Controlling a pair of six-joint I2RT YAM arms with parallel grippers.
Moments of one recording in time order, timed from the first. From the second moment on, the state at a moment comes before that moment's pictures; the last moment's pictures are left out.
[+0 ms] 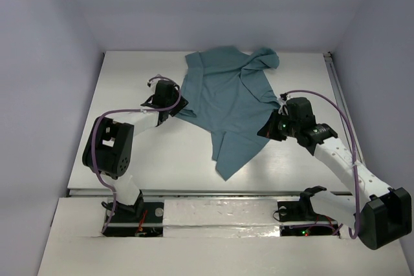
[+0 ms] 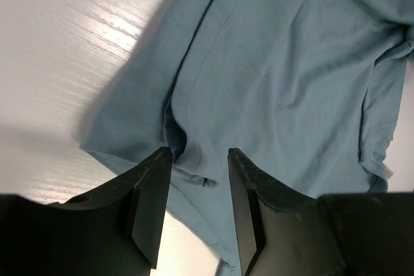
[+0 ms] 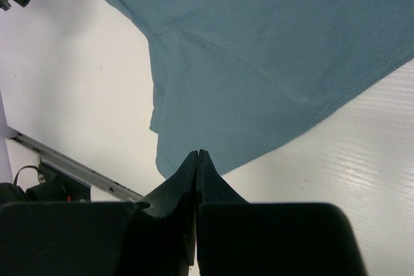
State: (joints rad) left arm -0.33 1.70 0.95 0.06 -0.07 -0.94; right arm 0.35 1.05 0.77 -0.46 -0.28 0.61
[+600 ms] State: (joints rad) left arm -0.36 1.72 0.92 0.07 -0.13 -0.99; right arm 0.35 1.04 0.77 -0.46 -0.28 0.61
